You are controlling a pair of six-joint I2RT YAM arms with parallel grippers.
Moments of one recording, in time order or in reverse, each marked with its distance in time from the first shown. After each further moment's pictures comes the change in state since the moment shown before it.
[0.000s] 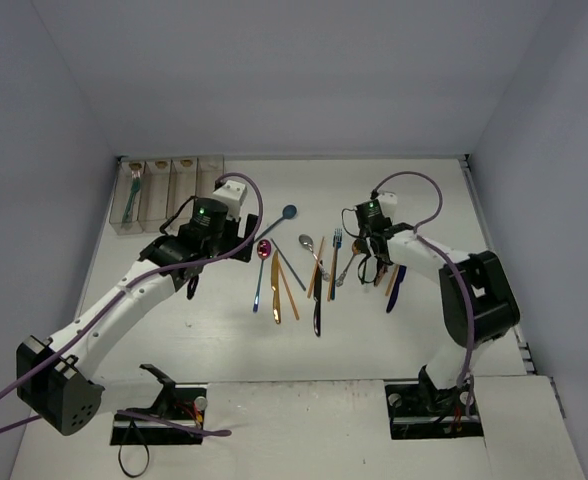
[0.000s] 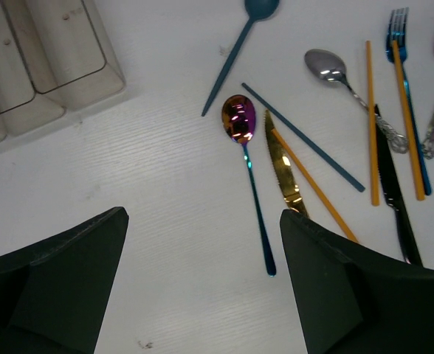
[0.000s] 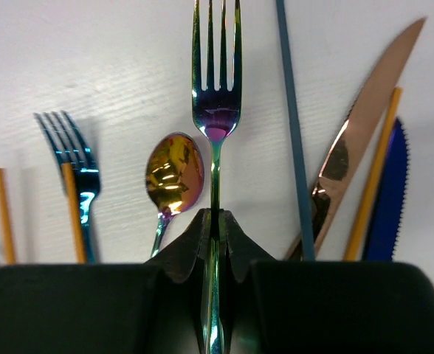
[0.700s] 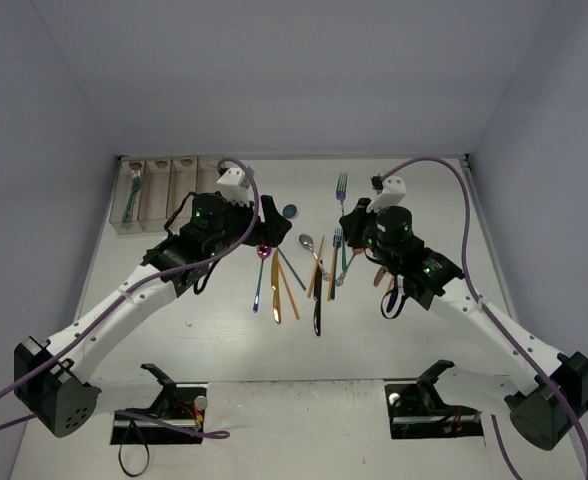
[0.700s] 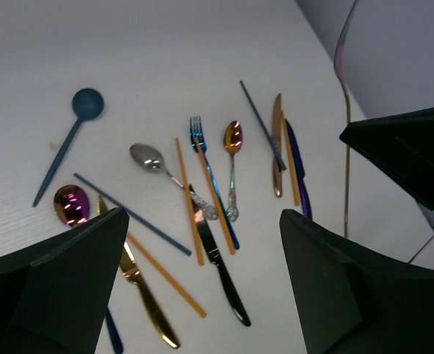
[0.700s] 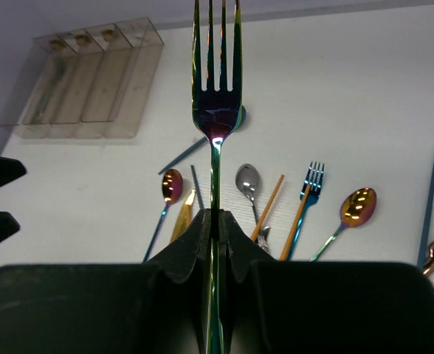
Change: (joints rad) left arm -0.074 -0.018 -0.013 0.354 0.279 -0.298; right arm 0.233 -0.641 -0.071 0.092 -0.149 -0.073
